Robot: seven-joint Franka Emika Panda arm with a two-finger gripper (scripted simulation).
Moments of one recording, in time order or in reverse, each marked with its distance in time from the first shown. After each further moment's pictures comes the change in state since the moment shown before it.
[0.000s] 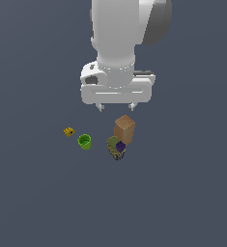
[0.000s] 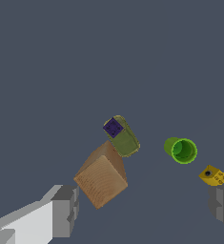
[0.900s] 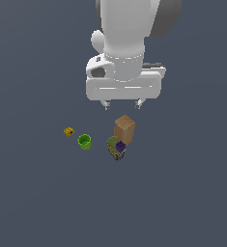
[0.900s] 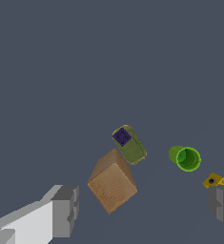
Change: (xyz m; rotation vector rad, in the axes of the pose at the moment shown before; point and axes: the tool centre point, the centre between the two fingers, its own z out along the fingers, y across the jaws) arm 0.011 -0.019 -0.021 0.008 0.051 -0.006
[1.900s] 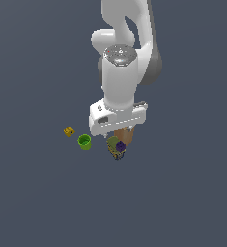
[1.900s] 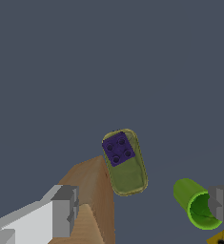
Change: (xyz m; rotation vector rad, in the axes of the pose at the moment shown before) arm 0.006 0.016 0.126 -0.026 -0.031 -0.304
